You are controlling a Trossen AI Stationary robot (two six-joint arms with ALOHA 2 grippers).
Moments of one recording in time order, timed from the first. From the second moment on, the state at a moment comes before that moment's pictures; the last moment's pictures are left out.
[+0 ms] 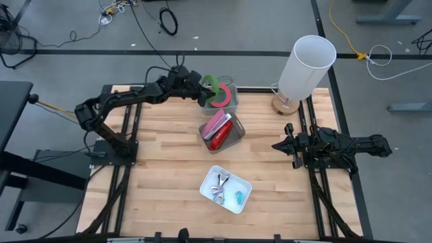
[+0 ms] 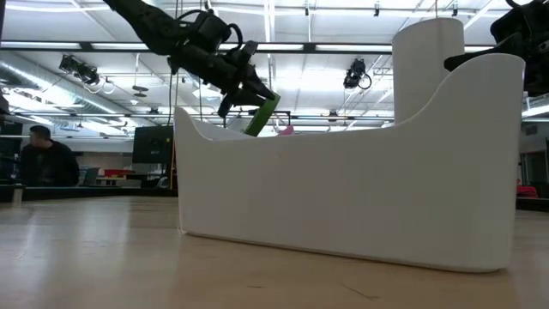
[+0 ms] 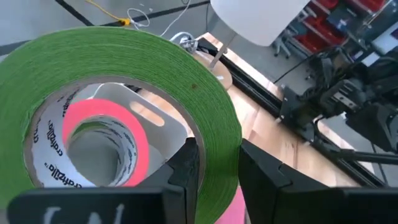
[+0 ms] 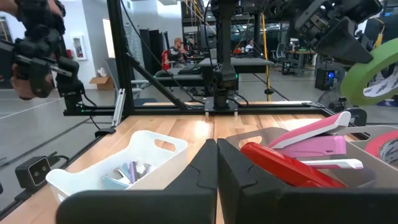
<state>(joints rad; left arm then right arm) 0.60 1.55 1.05 0.10 0.31 -0.38 0.04 0.00 0.02 0.03 -0.07 0.03</state>
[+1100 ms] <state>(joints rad) 0.66 1.57 0.94 0.34 0.37 -0.43 0.04 0.00 0.02 0.03 -0.07 0.03</state>
